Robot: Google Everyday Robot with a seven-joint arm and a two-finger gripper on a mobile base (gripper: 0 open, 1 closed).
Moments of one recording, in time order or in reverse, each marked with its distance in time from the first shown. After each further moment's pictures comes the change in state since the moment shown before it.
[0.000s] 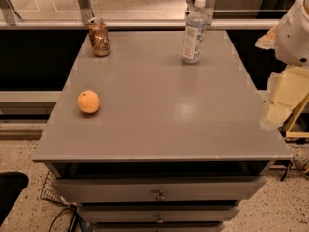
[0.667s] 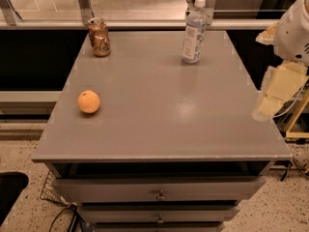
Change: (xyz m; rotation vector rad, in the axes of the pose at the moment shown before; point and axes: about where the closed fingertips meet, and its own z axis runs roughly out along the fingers) arm -0.001 -0.019 0.006 0.043 -0.058 0.047
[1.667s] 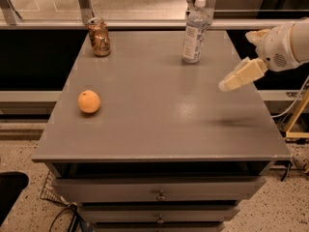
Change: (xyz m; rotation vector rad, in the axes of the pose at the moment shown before) arm -0.013 -0.111 0.088 0.146 -0.506 0.239
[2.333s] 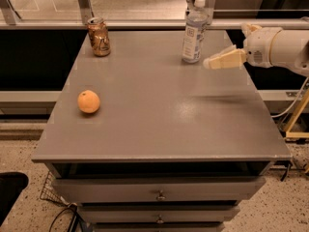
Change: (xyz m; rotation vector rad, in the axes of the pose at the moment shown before) arm -0.020 -0.064 0.048 0.160 -0.315 0.141
